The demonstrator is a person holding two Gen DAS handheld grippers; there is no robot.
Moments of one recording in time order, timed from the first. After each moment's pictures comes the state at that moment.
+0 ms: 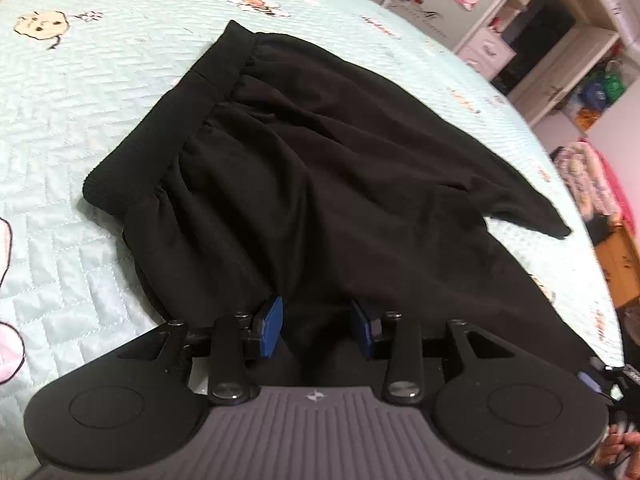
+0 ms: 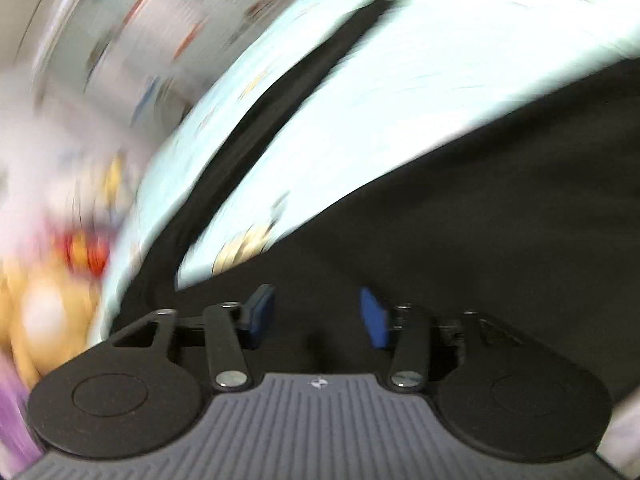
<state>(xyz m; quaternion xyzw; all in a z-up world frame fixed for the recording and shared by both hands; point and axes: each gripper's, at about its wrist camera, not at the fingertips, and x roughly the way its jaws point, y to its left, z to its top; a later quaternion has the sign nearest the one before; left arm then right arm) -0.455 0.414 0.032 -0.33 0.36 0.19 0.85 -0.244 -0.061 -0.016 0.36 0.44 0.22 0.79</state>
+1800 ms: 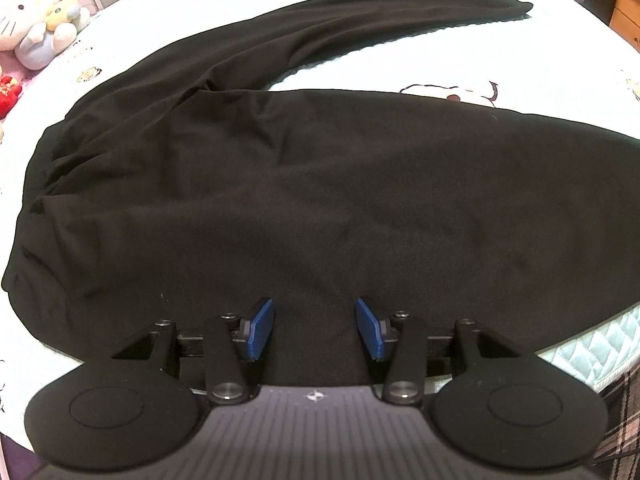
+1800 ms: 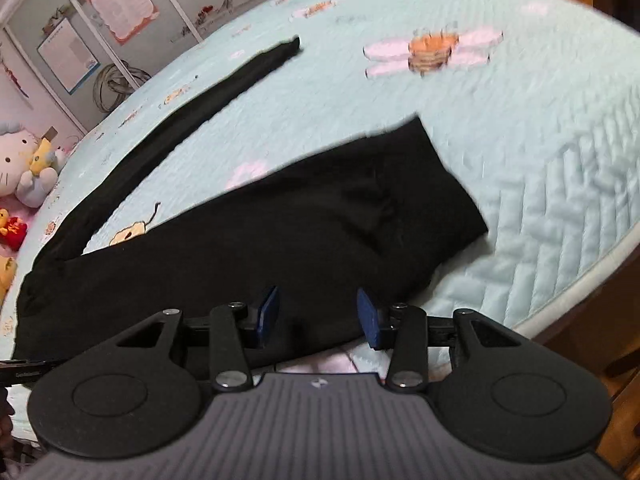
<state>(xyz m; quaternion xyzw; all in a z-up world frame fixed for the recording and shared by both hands) -0.340 0.180 0.044 -0.03 0.51 0.18 0.84 -0.296 -0.126 0.031 0.14 0.43 0.17 0.87</state>
